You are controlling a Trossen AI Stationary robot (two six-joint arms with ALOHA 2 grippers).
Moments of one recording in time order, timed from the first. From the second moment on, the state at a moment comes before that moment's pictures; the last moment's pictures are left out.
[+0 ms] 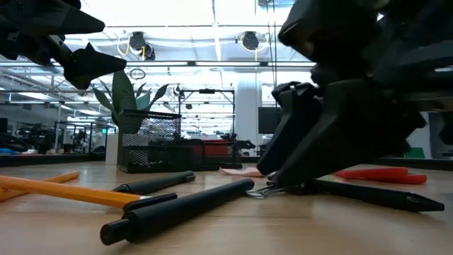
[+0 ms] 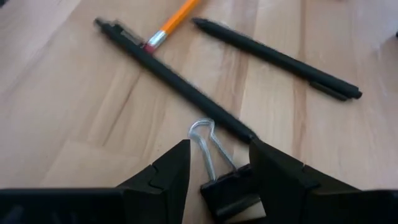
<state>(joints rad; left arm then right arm) -0.60 1.11 0.19 0.78 -0.55 -0.31 0.53 1.93 0.93 0.24 0.29 0.10</state>
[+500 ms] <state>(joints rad) -0.60 1.11 0.19 0.78 -0.55 -0.31 0.50 1.89 0.93 0.09 0.26 -0.11</state>
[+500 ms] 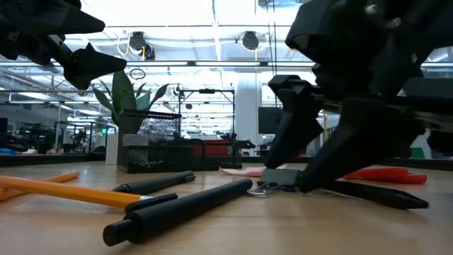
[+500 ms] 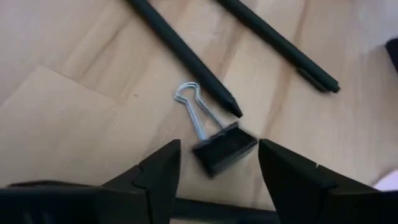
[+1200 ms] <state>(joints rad) -0.59 1.11 0.19 0.78 -0.55 -0.31 0.46 1.89 0.93 0.09 0.26 -0.29</state>
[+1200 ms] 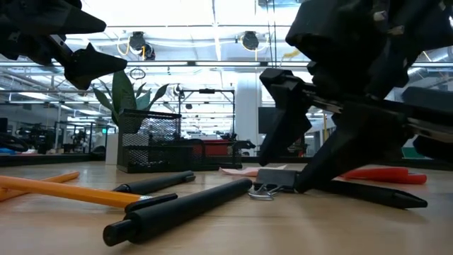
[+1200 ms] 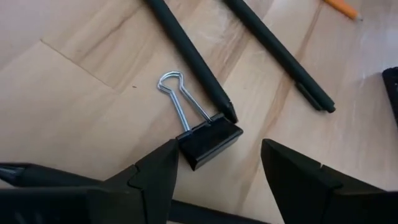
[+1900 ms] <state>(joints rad) -0.59 1.11 0.19 0.78 -0.55 -0.30 0.46 1.89 0.93 0.14 0.10 -0.13</state>
